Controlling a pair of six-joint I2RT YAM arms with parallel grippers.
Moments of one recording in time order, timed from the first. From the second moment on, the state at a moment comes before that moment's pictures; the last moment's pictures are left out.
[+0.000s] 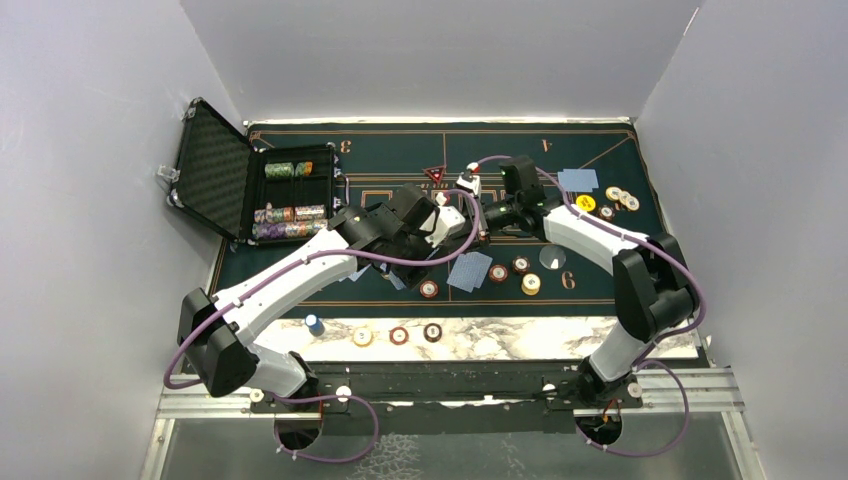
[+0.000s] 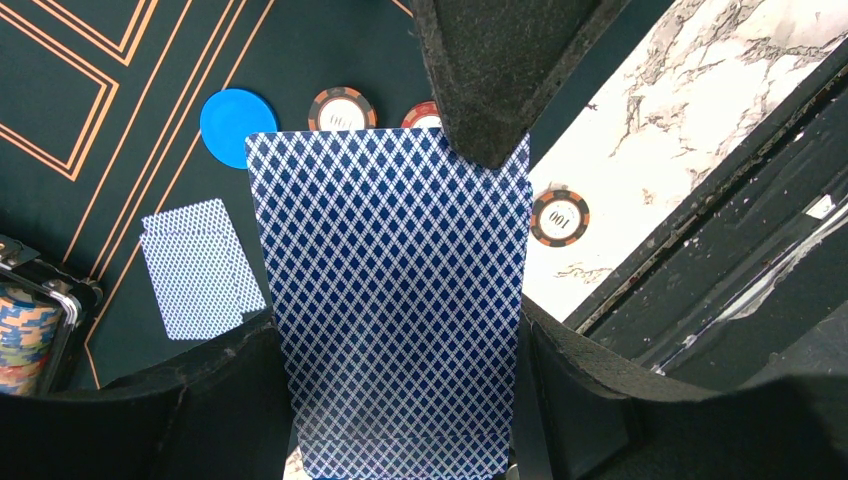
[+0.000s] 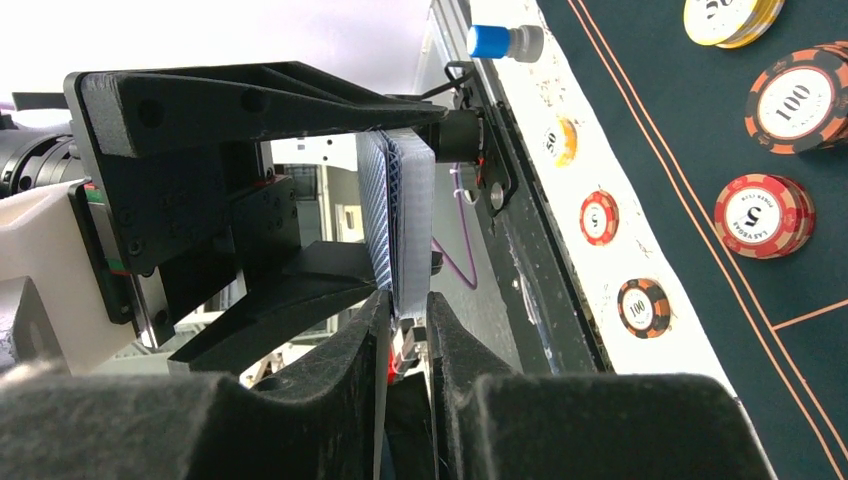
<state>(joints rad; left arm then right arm) -0.85 1.39 1.30 -0.92 0.04 0.09 0.46 1.68 1.09 -0.10 -1.21 0.70</state>
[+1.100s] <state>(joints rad) -0.85 1.39 1.28 -0.93 0.00 0.04 0.43 1.63 1.14 -0.18 -1.18 0.54</state>
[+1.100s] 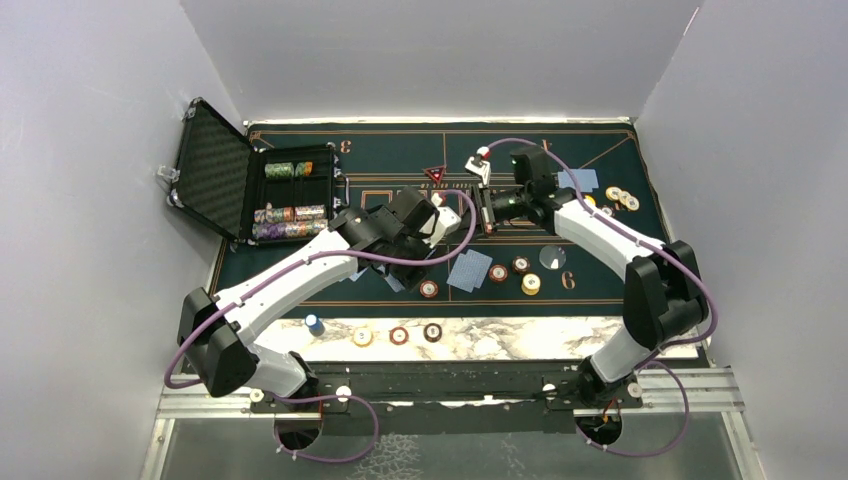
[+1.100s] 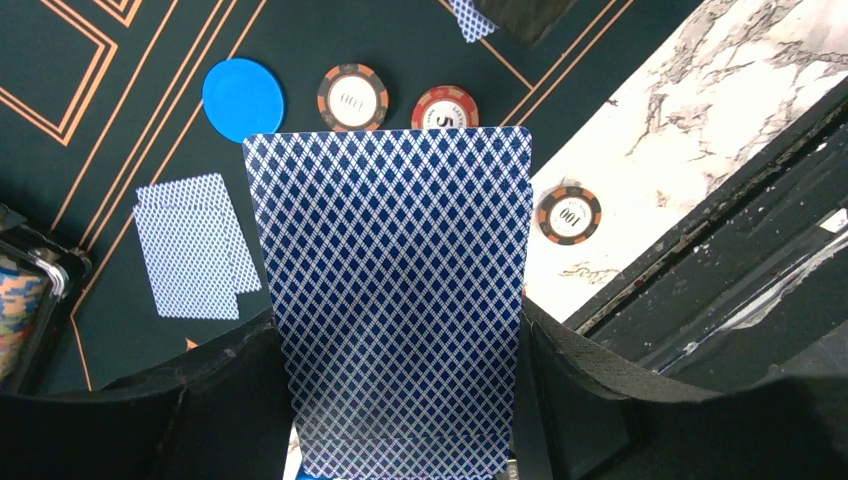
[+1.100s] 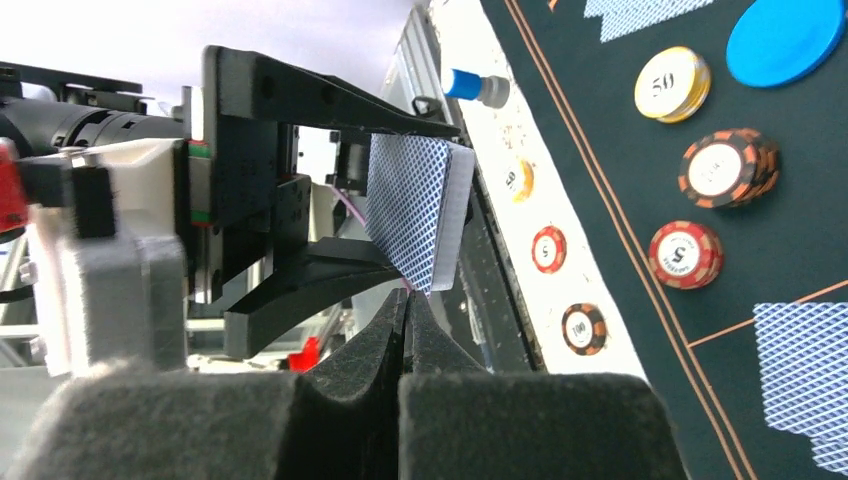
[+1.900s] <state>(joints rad) -0.85 1.39 1.28 -0.94 -0.02 0.01 0.47 1.70 1.11 -0.04 -1.25 0.73</state>
